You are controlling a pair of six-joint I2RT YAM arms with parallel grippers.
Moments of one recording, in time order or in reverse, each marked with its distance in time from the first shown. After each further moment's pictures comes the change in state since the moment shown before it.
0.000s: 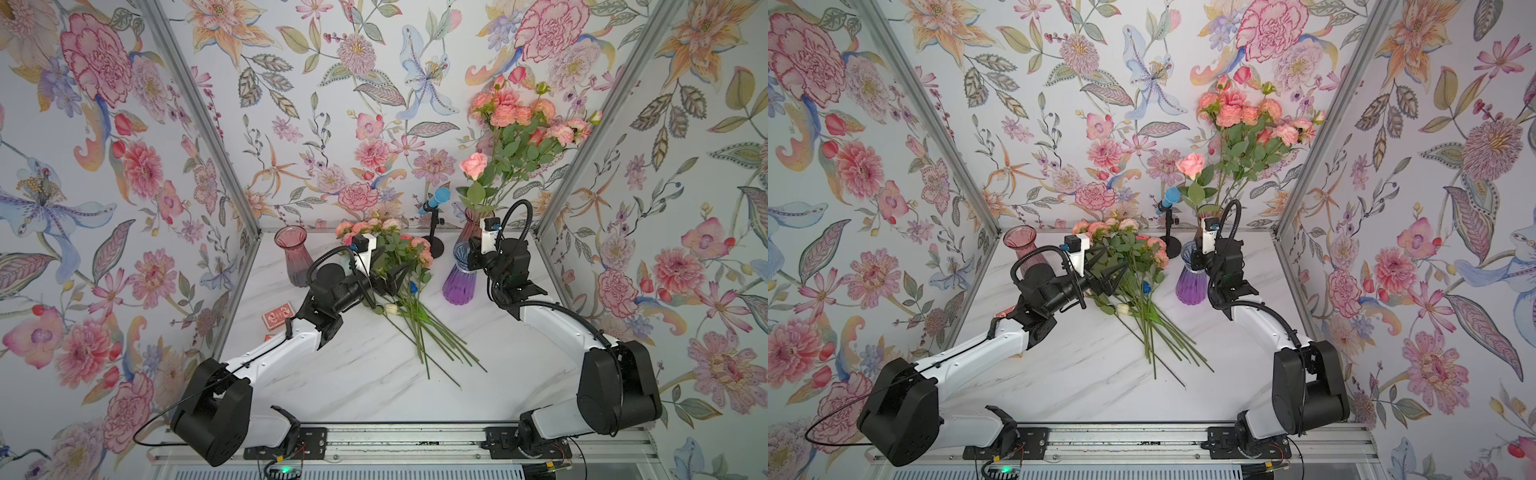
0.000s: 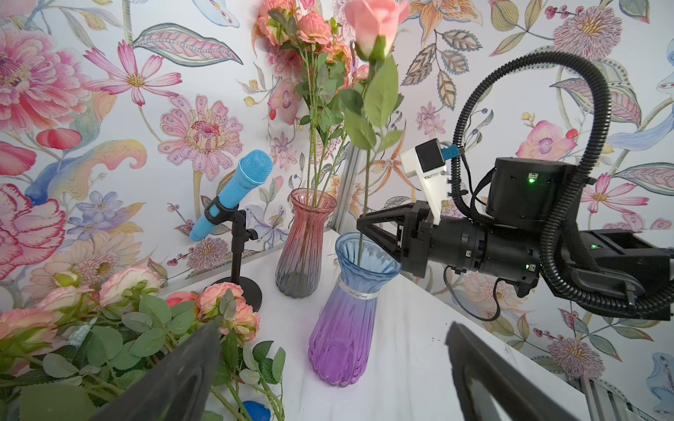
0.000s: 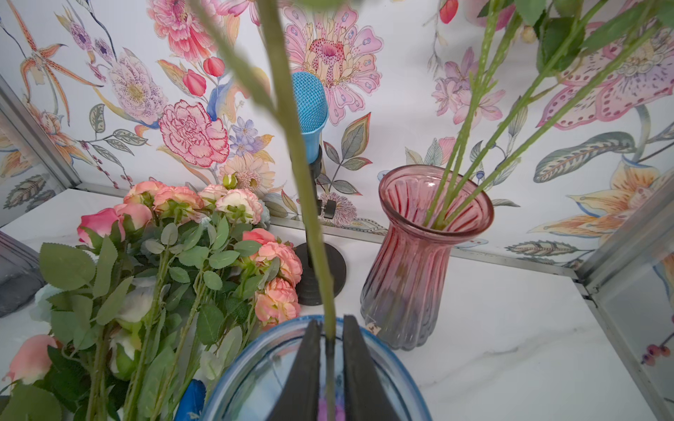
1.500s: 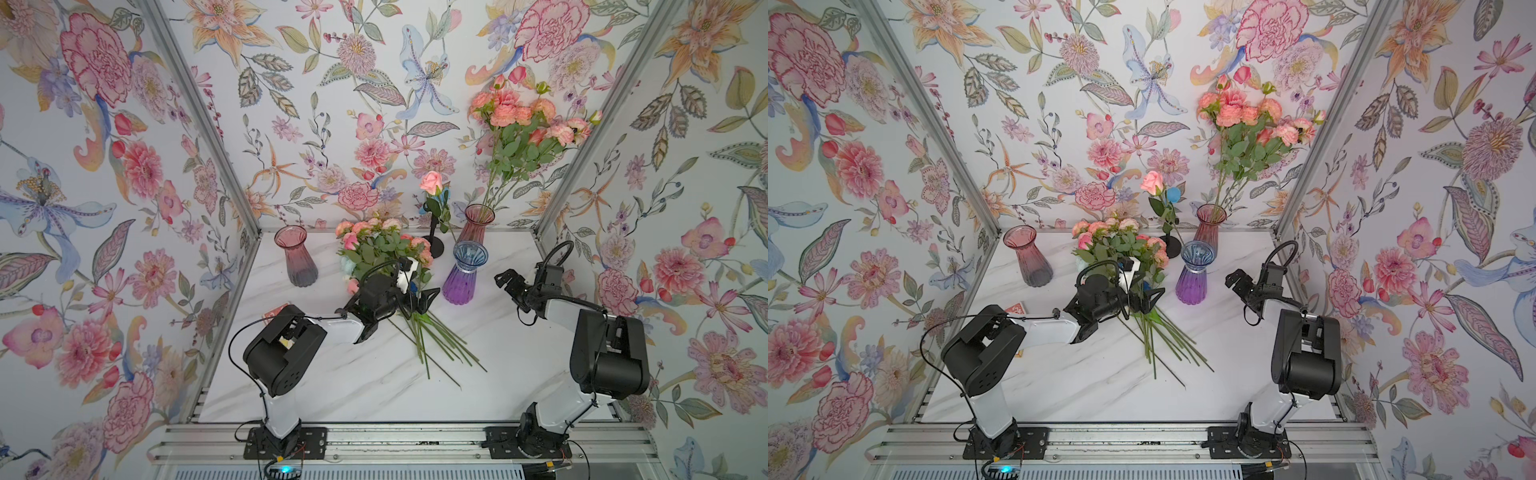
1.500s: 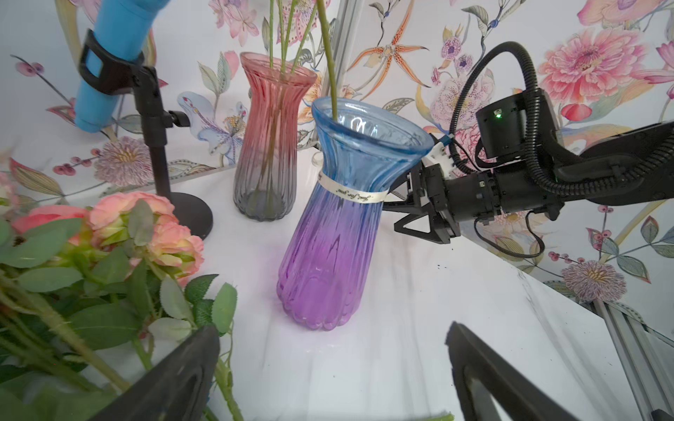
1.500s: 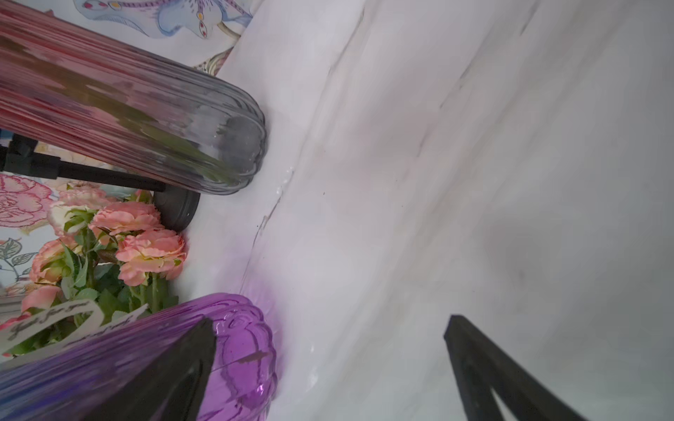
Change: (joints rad) left arm -0.148 0.513 0.105 0.199 -0.032 0.018; right arm -0.431 0.238 -0.091 -0.237 -0.340 0.594
